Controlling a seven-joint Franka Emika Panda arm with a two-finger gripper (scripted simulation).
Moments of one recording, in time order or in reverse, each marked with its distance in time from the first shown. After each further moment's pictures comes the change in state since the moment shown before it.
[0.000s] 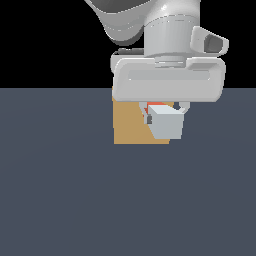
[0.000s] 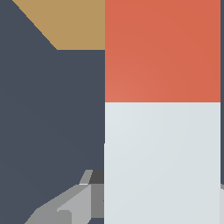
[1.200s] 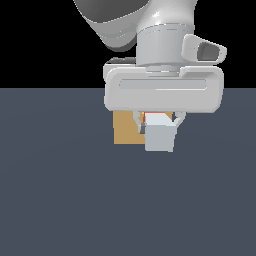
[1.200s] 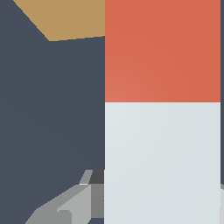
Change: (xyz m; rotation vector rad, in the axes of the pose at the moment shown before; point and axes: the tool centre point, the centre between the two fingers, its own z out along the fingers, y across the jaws) arm -0.015 -0.013 0.016 -0.003 -0.001 0.099
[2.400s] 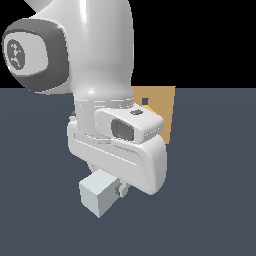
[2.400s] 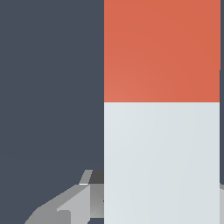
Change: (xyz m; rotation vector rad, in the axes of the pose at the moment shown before) arm -0.051 -0.089 0.094 -0.001 0.002 0.532
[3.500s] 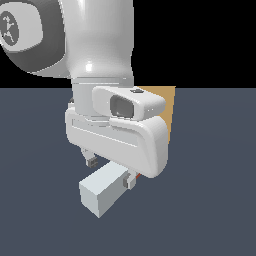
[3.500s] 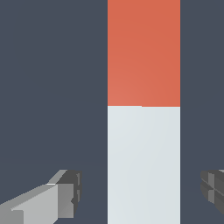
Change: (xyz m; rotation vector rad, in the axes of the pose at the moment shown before) arm 0.000 0.000 -0.026 -0.002 0.001 0.002
